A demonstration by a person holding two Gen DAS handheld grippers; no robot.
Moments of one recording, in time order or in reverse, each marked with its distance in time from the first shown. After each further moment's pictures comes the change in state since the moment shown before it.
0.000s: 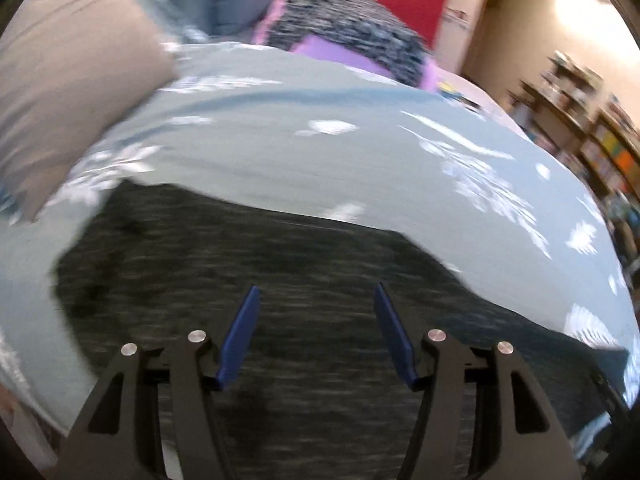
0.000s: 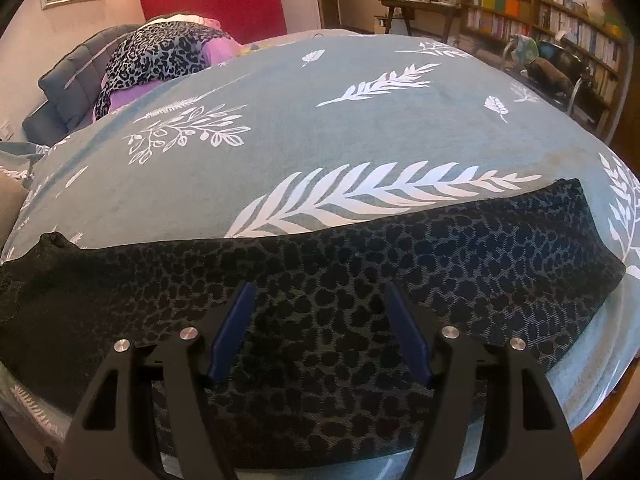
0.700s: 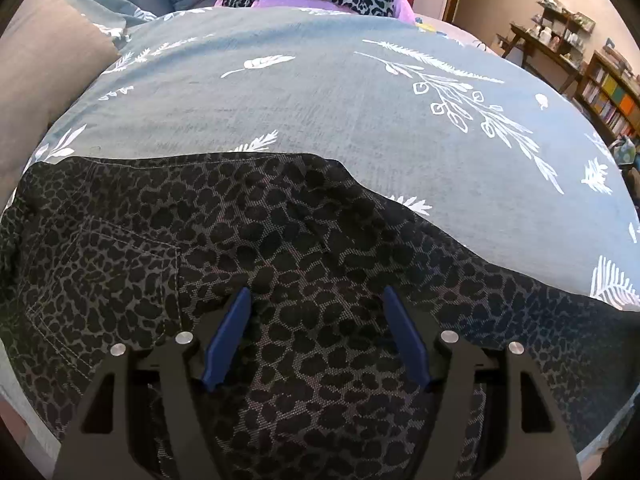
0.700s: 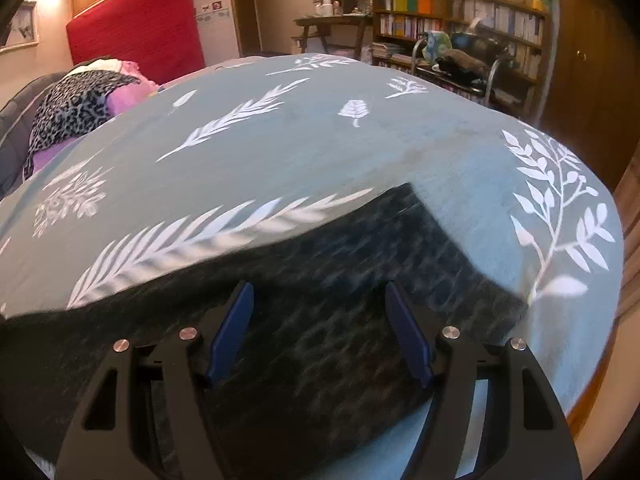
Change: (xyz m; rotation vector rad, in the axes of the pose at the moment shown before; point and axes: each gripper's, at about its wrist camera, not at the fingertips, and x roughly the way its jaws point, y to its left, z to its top) left arm 0.071 -0.068 -0.024 0.097 0.140 0.052; right arm 0.007 -0.152 0.019 0.178 -0.094 -0.204
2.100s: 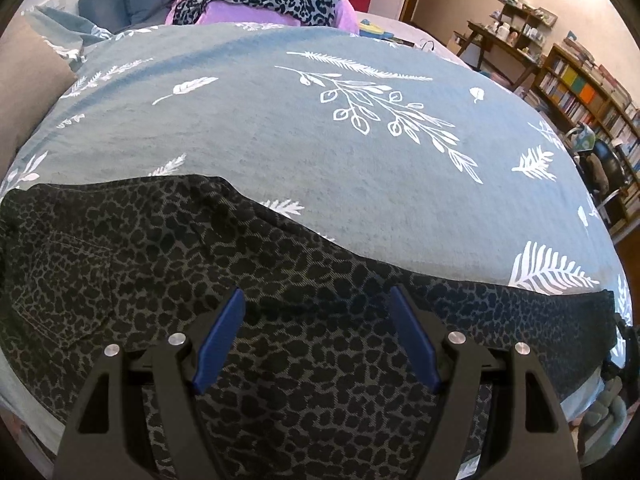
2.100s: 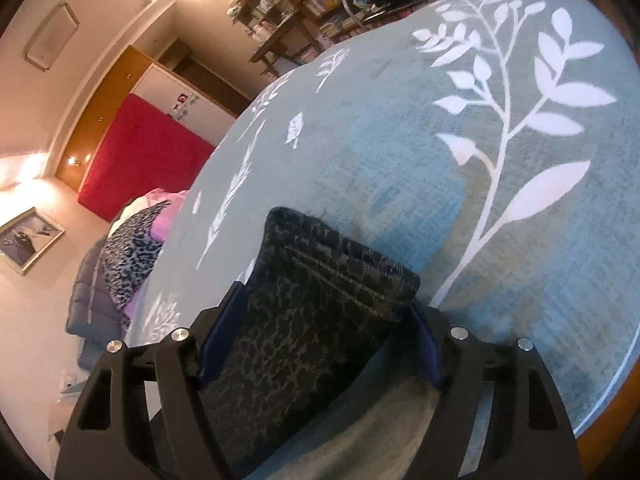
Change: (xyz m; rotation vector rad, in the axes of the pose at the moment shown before) left arm -0.044 -0.066 -0.003 0.050 -0.002 -0.152; right arm -0.007 -0.125 -0.021 0.598 -0.017 0.400
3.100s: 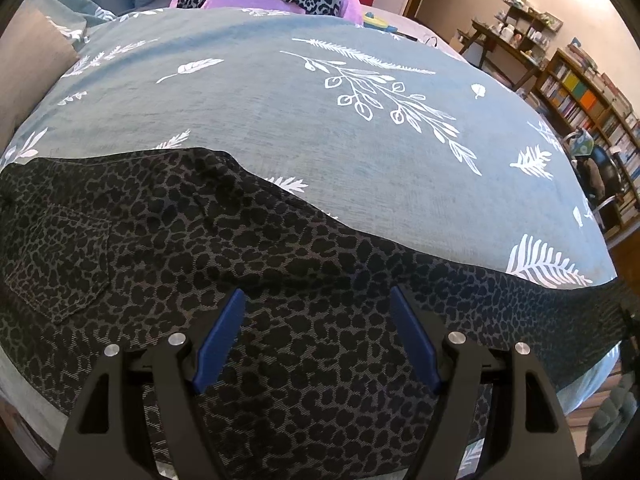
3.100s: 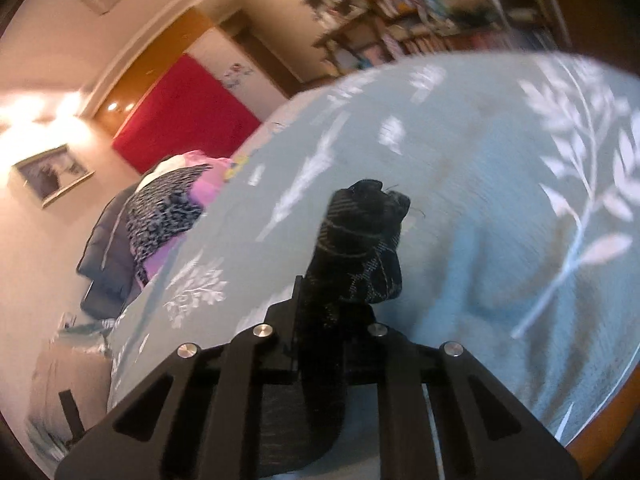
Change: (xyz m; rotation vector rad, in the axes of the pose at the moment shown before) left arm -0.005 0.012 -0.012 -0.040 0.031 -0.026; right arm -0.029 0.098 -0.007 -0.262 0.016 0.088
